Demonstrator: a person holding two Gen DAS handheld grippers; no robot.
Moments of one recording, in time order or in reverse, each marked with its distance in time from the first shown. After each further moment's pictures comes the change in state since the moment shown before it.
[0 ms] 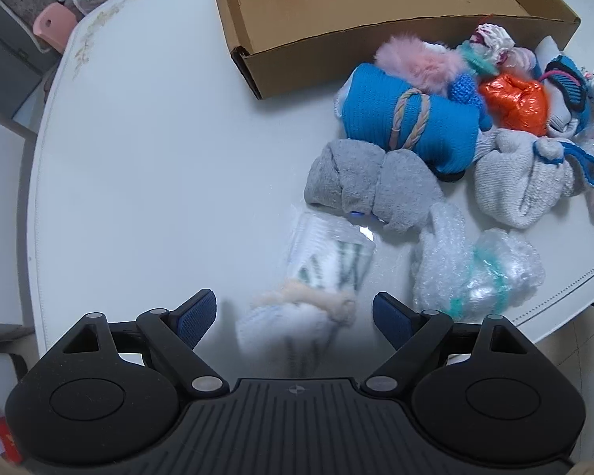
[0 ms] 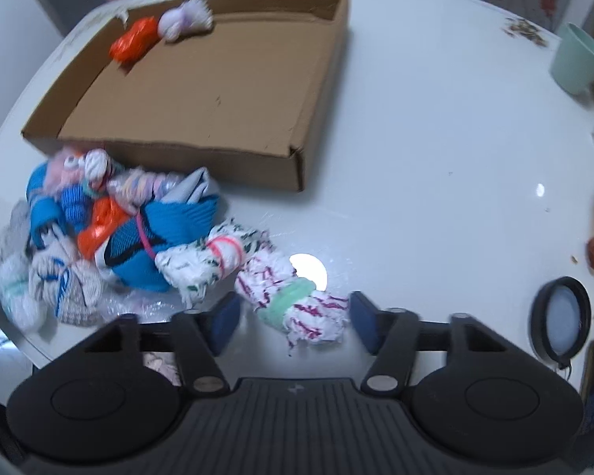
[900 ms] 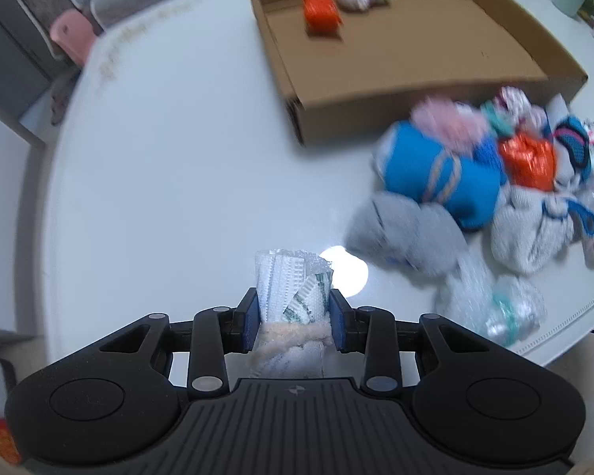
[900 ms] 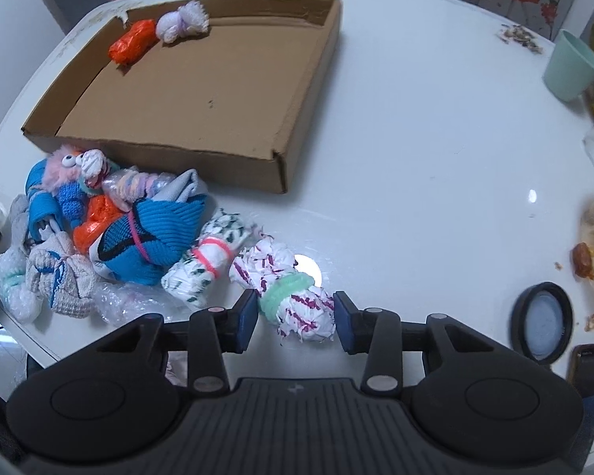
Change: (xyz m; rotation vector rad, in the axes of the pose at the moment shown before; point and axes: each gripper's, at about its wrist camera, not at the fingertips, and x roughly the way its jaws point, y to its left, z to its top) left arm -0.026 0.036 -0.023 -0.059 -0.112 -0.008; right arm -0.034 -0.004 -0.031 -0.016 -0.018 -0.020
